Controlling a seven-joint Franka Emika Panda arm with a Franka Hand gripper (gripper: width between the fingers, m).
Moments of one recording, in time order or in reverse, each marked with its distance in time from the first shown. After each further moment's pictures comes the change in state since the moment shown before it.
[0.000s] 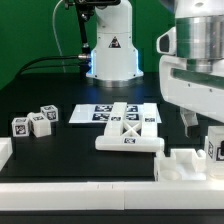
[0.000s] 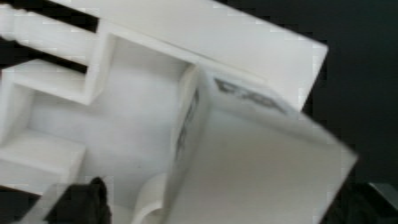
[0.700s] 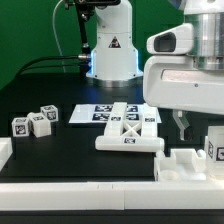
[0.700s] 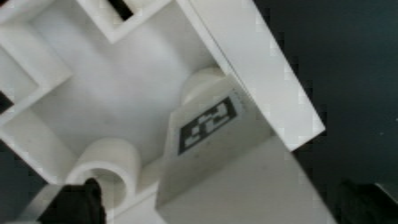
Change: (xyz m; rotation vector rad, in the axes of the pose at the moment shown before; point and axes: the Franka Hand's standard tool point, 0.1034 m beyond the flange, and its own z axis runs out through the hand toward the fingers) arm -0.003 -0.003 0.000 -0.010 0.018 -0.714
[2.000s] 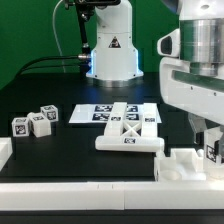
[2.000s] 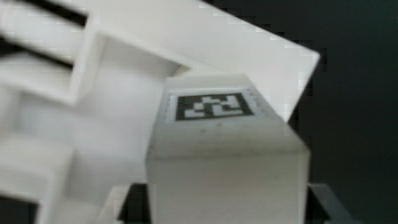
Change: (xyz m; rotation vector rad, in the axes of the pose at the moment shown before) arm 0.001 0.008 0.006 0.028 -0.030 1.048
